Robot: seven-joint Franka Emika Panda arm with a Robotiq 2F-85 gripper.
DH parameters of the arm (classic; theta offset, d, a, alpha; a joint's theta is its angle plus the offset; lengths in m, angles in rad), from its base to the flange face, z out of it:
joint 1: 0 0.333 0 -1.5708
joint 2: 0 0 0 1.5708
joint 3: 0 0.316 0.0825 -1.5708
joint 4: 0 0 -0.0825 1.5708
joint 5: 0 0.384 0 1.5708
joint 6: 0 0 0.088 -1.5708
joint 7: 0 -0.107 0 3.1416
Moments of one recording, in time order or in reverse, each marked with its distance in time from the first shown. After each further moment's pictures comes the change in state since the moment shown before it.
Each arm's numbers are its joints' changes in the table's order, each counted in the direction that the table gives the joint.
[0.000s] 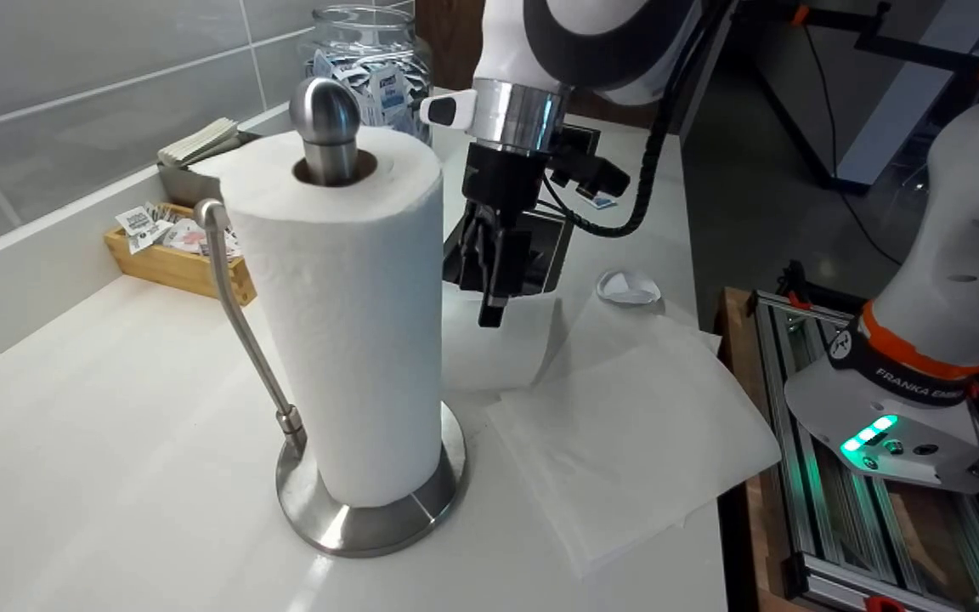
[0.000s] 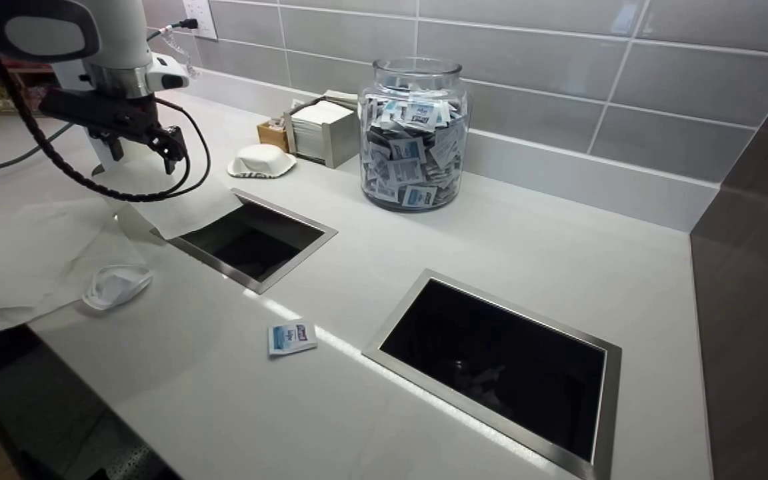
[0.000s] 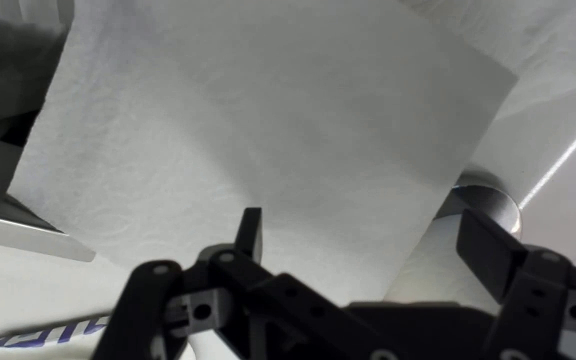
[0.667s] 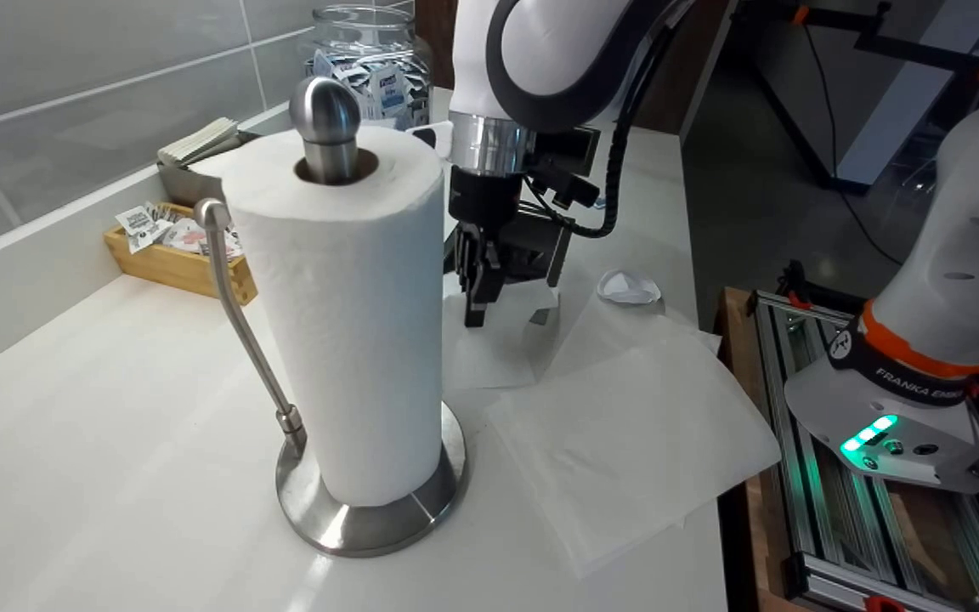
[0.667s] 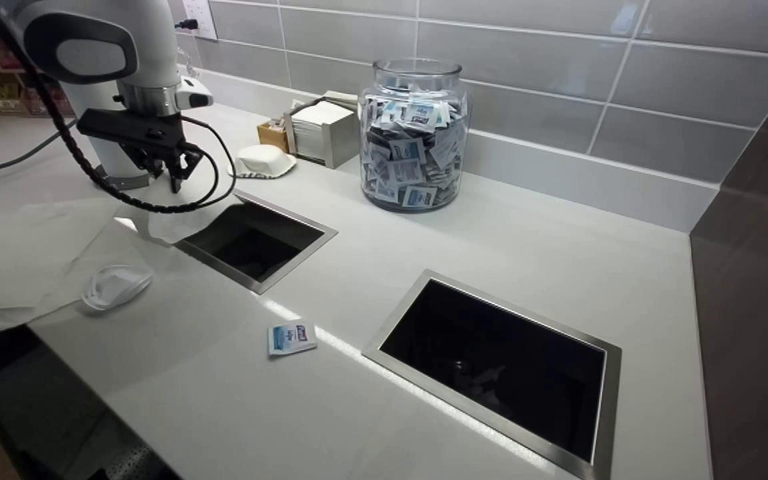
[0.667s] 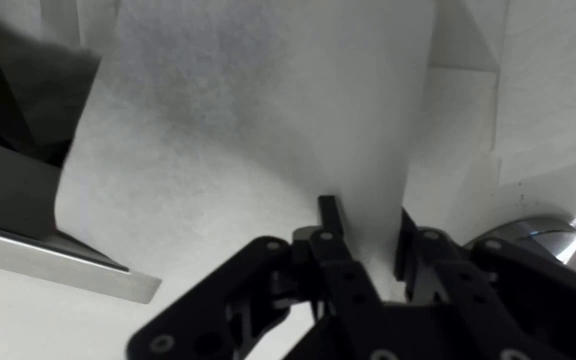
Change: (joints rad) arm -0.110 0.125 0.064 -0.075 -0.131 -0.006 -0.023
